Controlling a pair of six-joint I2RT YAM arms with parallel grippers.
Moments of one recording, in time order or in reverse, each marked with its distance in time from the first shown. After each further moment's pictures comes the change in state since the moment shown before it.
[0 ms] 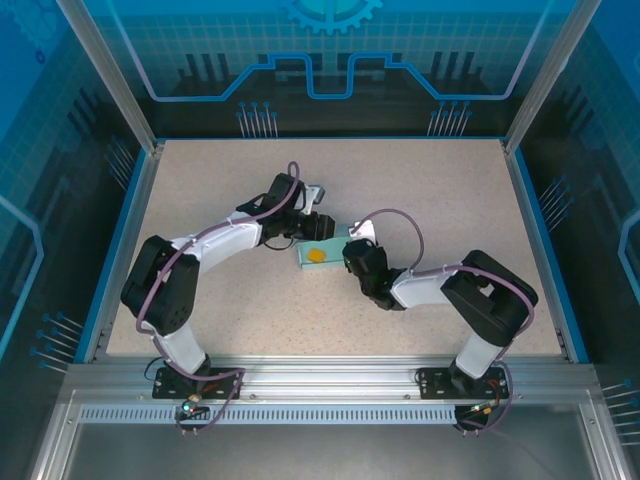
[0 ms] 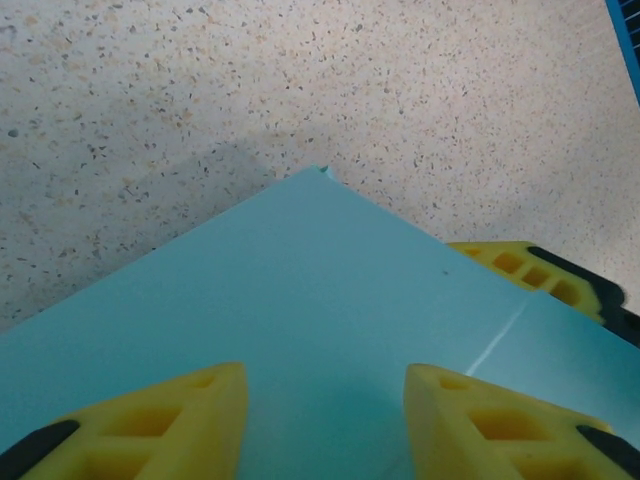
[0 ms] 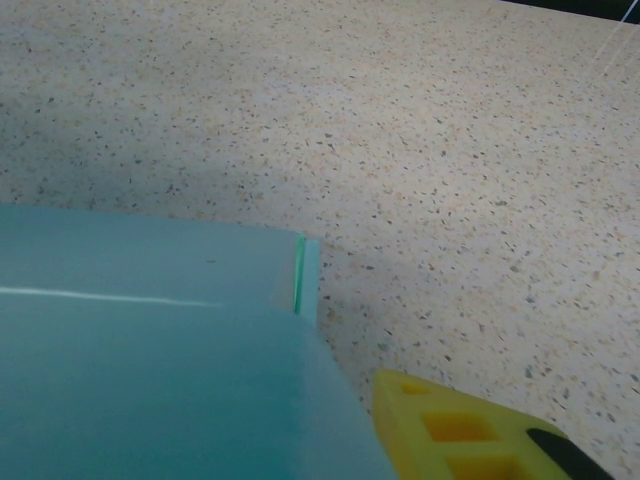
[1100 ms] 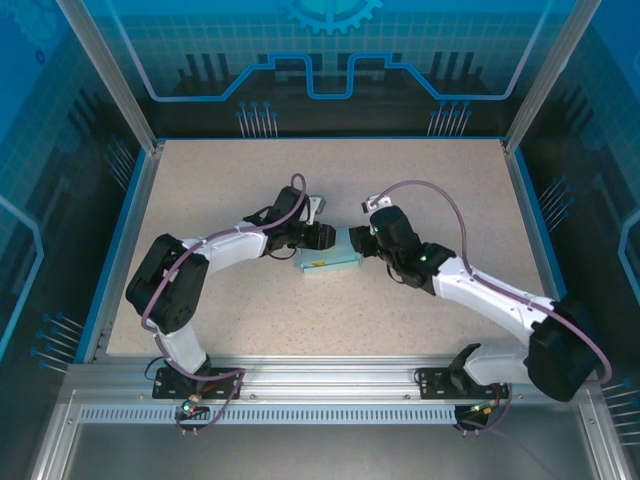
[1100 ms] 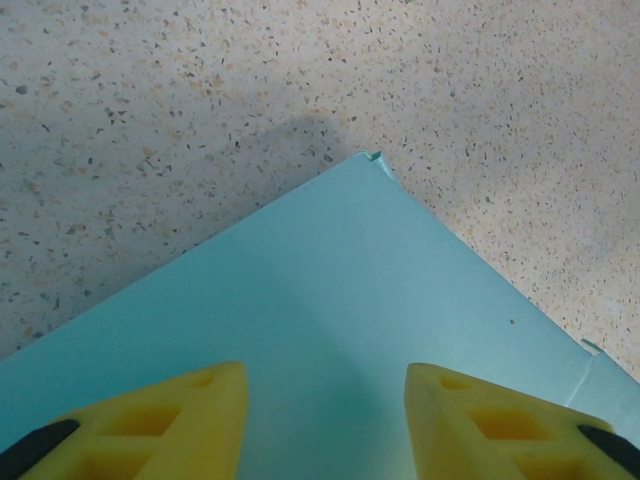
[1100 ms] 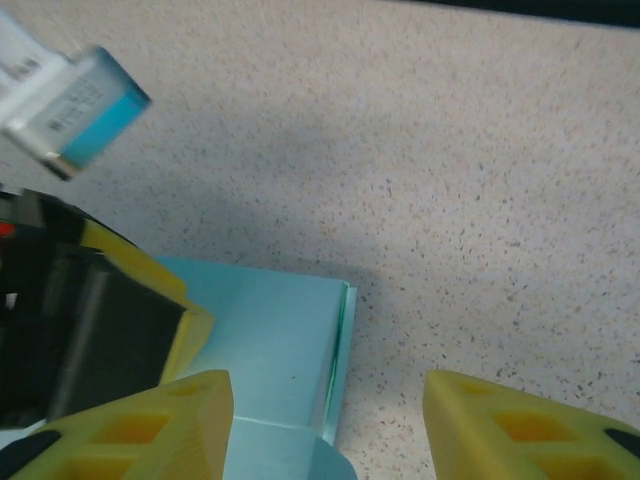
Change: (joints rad) left arm -0.039 0.019 -0.099 0.134 -0.090 -0.031; right arm -0.127 -0.363 0.227 -0.627 -0.375 0.006
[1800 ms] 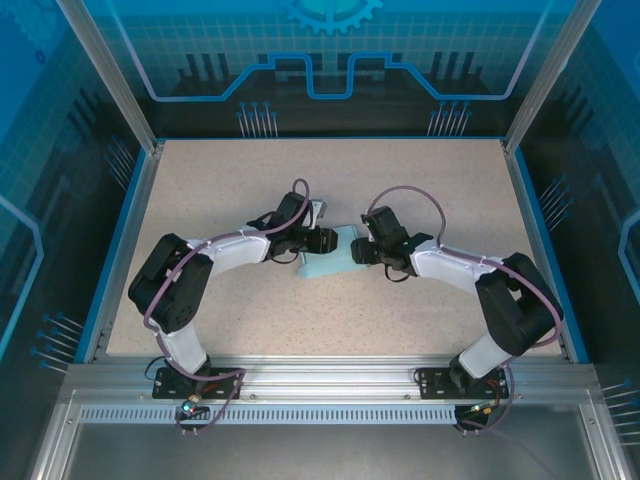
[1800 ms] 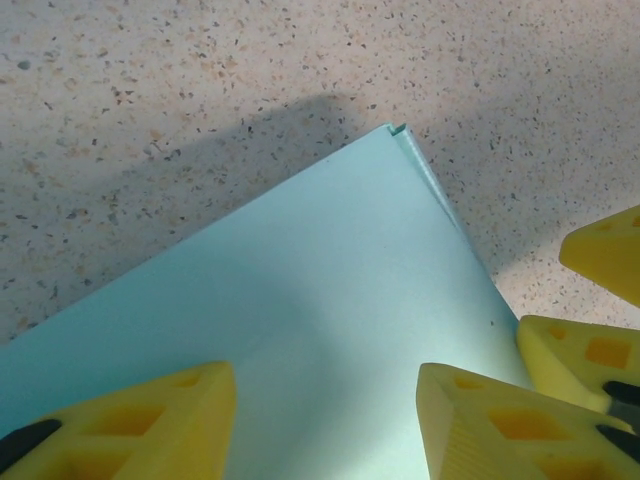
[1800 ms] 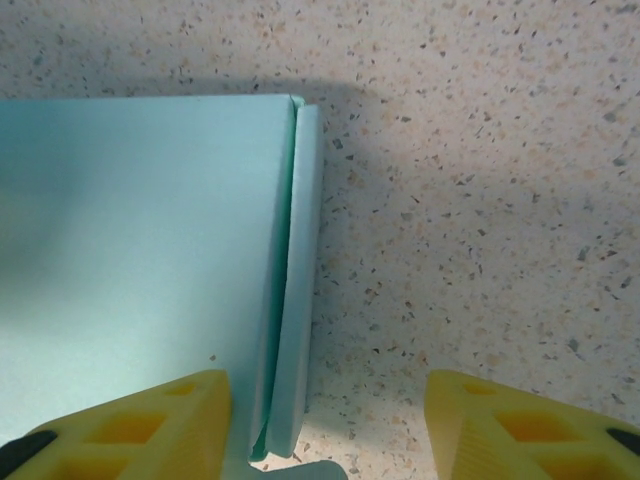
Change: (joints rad) left arm -0.018 0.008 -0.038 0.045 -0.053 -0.018; right arm -0.108 0.279 -0.004 -0.013 -0.176 0.065
